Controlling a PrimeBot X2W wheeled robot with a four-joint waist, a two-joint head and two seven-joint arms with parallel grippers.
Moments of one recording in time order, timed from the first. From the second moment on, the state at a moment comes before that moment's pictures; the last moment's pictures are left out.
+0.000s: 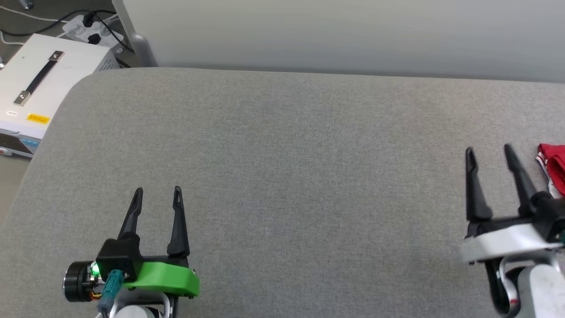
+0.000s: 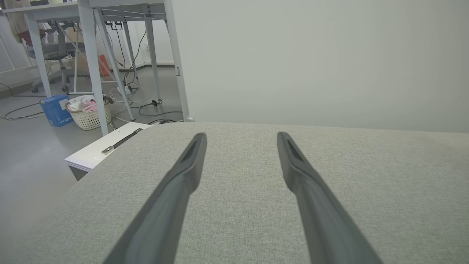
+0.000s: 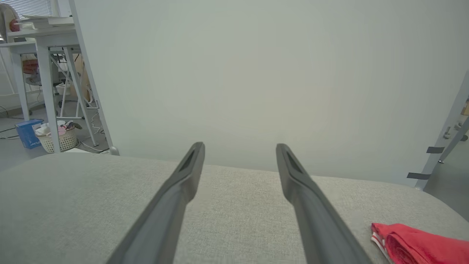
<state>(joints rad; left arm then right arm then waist) -0.01 0.06 -0.01 0.02 -0.08 -0.02 -0.26 -0.13 -0.10 -0.07 0.04 0.11 0.13 -0.26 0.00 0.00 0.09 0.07</state>
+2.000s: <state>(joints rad) 0.05 0.06 -0.04 0.04 -0.09 -0.05 -0.22 0.12 -0.05 -0.06 0.03 0.15 0.13 -0.22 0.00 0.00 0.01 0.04</state>
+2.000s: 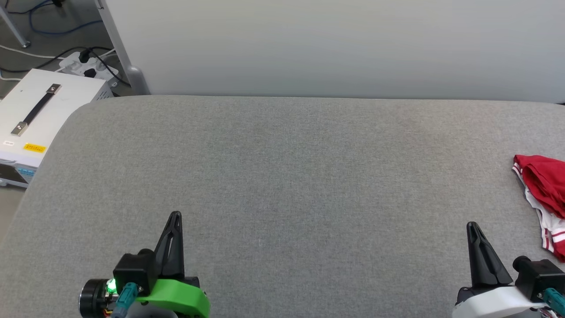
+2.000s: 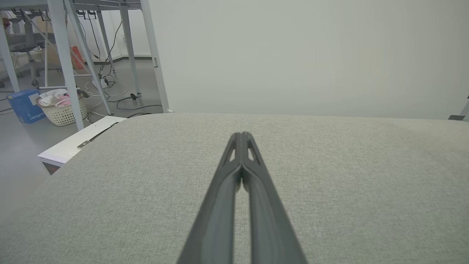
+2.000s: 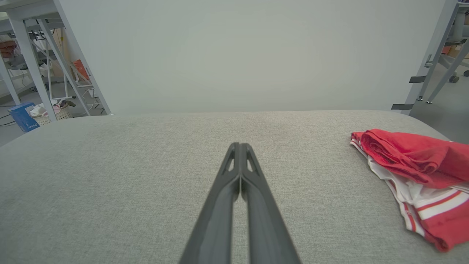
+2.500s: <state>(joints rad) 0.05 0.06 -0.03 0.04 -0.08 -0.05 -0.19 0.11 -0.05 -0.05 0.03 0.13 0.13 -0.19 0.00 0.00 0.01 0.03</state>
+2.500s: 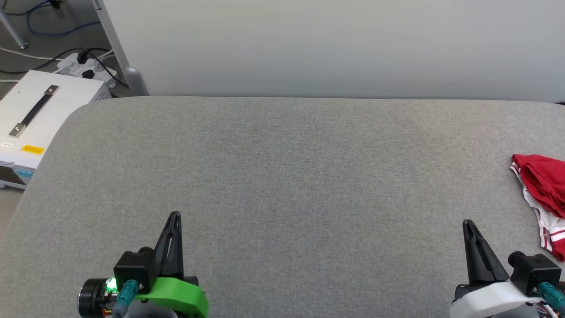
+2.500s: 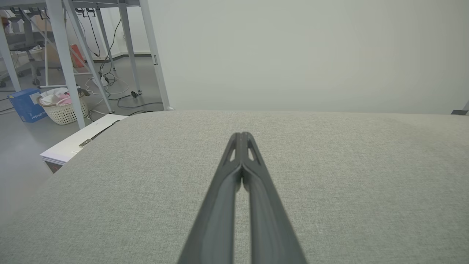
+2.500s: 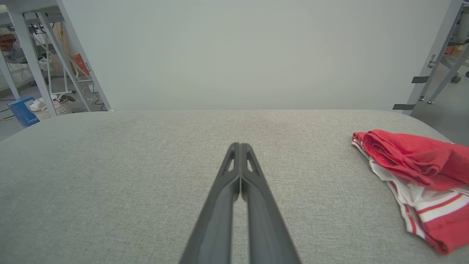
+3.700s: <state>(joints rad) 0.04 0.06 -0.02 0.02 -0.05 -0.03 -0.12 0.08 -0.05 -0.03 0.02 0.08 0.13 -0.12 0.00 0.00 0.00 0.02</state>
